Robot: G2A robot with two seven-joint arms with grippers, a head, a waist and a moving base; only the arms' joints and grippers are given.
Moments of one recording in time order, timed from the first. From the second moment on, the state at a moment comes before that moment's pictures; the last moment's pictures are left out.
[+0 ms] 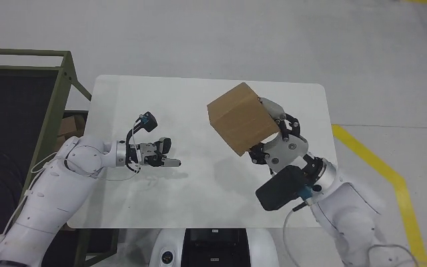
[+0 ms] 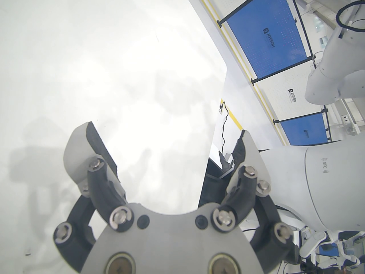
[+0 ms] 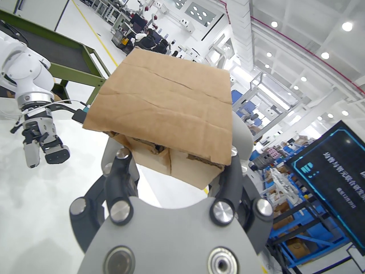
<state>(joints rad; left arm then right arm) 1.27 -0.77 -1.26 -1.58 0.03 -0.71 -0.98 -1.46 -1.17 1.24 -2.35 -1.84 -0.36 -0.10</state>
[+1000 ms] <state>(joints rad) 1.27 -0.77 -1.26 -1.58 0.03 -0.71 -0.98 -1.65 -1.16 1.31 -2.35 -1.73 -0.22 -0.49</state>
